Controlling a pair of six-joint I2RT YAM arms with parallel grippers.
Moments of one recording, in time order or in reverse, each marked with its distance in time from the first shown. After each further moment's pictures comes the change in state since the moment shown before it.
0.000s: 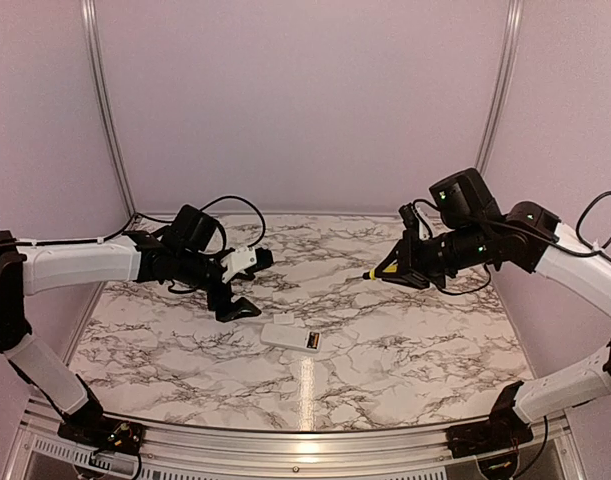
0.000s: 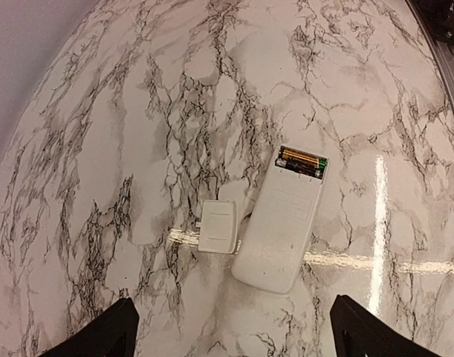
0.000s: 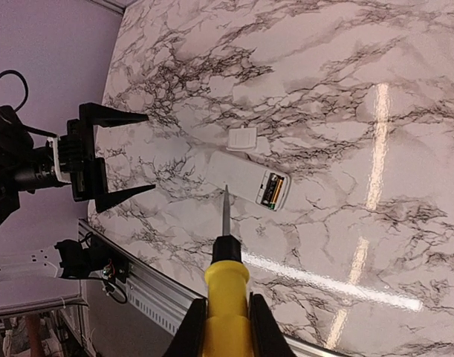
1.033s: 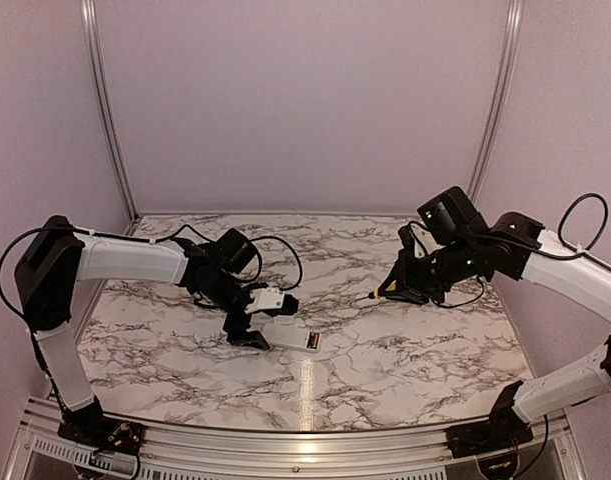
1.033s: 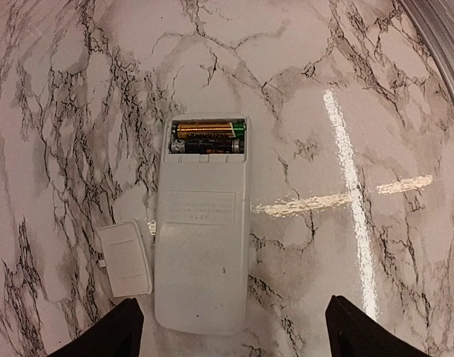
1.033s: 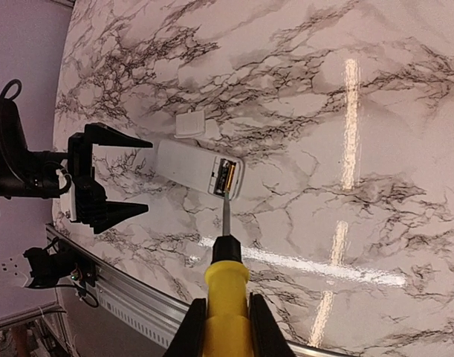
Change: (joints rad) left arm -0.095 0.257 0.128 -0.163 0.050 0.300; right arm -0.009 0.014 -0.085 -0.019 0.032 0.013
